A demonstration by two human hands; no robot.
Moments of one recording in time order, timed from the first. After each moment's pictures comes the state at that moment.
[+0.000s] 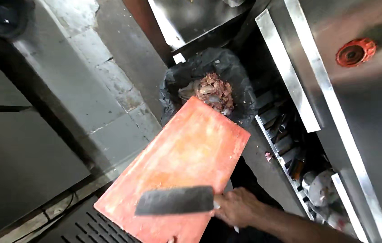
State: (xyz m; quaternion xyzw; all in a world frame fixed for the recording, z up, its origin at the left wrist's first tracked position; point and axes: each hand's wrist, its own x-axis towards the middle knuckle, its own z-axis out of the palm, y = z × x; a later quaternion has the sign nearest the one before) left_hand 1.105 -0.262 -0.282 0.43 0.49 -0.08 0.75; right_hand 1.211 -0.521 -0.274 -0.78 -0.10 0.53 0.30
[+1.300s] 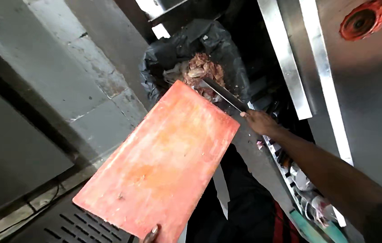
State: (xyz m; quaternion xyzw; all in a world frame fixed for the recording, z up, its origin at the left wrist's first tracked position) left_hand 1.085 -0.253 -0.303 0.47 0.51 -0.07 0.72; right_hand 1.317 -0.692 -0.352 -0.86 0.13 0.45 0.21
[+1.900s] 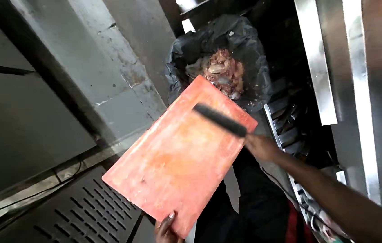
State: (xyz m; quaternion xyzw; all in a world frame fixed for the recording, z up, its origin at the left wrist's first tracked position) left_hand 1.087 -0.265 -0.292 0.43 0.55 -0.06 0.71; right_hand 1.275 -0.618 -0.332 -0.82 0.07 0.52 0.22
